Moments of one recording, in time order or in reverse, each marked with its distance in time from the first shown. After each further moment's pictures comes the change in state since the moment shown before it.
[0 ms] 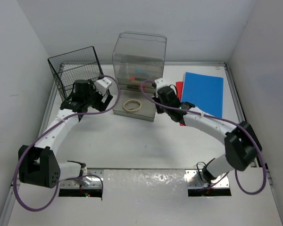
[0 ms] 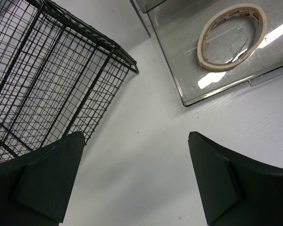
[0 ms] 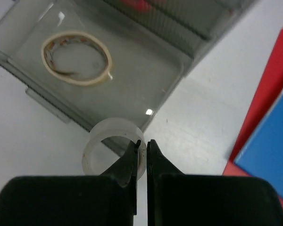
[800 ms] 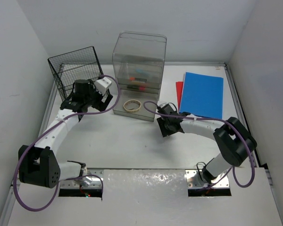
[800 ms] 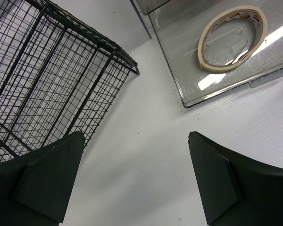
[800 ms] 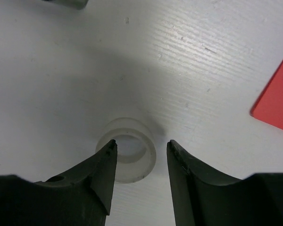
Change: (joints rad) left arm 0.000 0.000 0.000 0.006 0.000 -0.002; right arm 0.011 0.080 -0.177 -0.200 -0.060 0.132
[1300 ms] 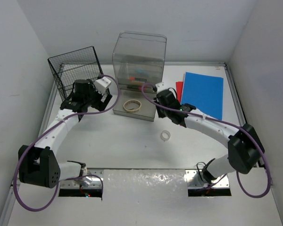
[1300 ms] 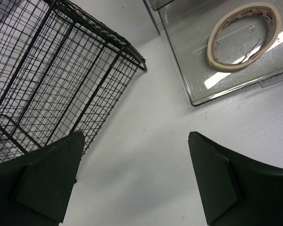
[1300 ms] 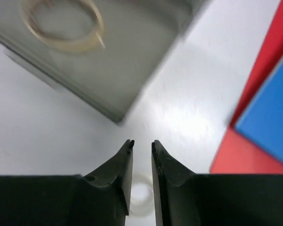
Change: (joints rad) left arm 0.000 -0.001 0.000 0.002 -0.043 0.000; right arm 0.033 -0.084 0.235 0.115 0.110 -0.103
